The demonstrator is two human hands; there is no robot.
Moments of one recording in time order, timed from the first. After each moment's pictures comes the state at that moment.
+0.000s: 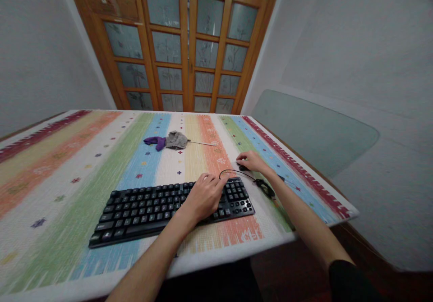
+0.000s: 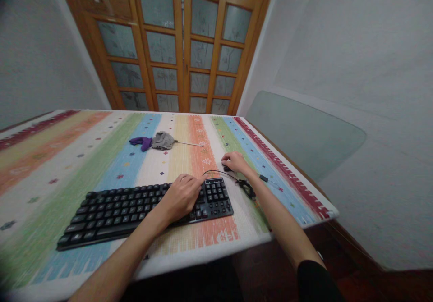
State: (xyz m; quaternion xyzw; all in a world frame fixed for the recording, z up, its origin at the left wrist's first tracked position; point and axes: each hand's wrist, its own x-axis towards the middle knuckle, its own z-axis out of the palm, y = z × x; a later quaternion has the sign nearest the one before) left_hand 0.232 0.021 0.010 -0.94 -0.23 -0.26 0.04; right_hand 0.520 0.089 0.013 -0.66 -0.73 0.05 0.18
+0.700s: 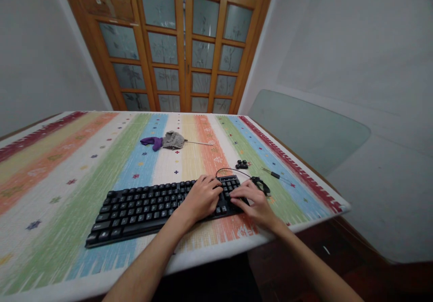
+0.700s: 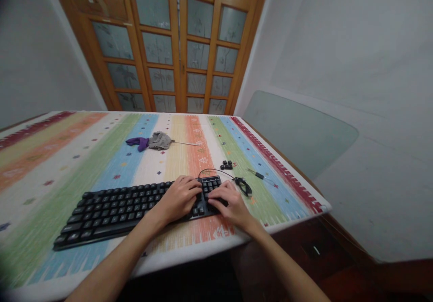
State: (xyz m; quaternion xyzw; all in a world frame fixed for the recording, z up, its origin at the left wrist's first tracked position) left_hand 0.232 0.020 0.003 -0.95 -0.18 -0.26 -0.01; right_hand 0.440 -0.063 -0.003 -0.45 -0.78 0.05 0.43
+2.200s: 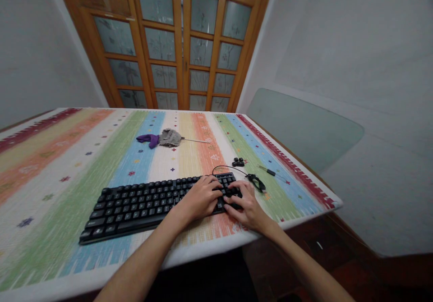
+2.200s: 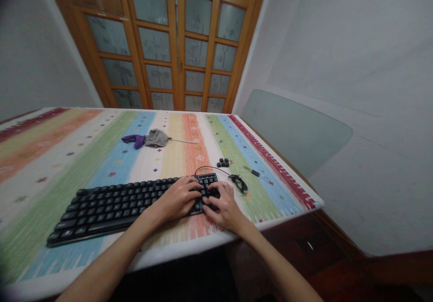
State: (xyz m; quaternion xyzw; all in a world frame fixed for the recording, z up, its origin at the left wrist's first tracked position) left_hand 0.235 0.016 -0.003 -0.95 -0.12 -0.27 -0.06; right_hand 0.437 -0.076 -0.021 -0.49 -0.80 -0.06 0.34
